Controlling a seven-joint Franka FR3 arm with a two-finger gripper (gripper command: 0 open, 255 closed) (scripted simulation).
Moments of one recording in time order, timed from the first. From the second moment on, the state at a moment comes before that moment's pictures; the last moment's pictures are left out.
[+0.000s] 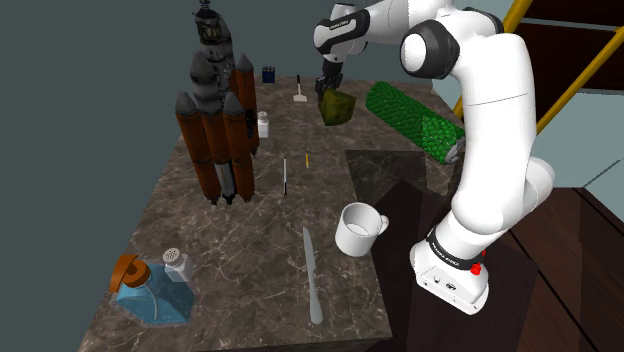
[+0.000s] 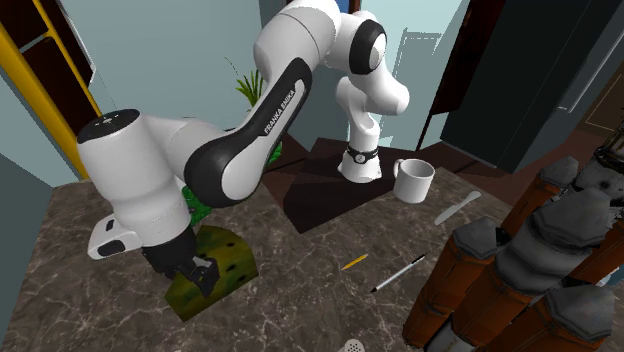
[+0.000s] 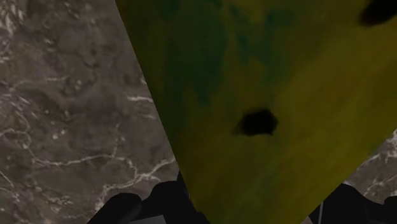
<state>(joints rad) -0.25 0.66 -0.16 -1.40 0.18 2.08 -0.43</state>
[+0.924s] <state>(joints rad) -0.25 0.60 -0.16 -1.32 0.16 1.94 -0.41</state>
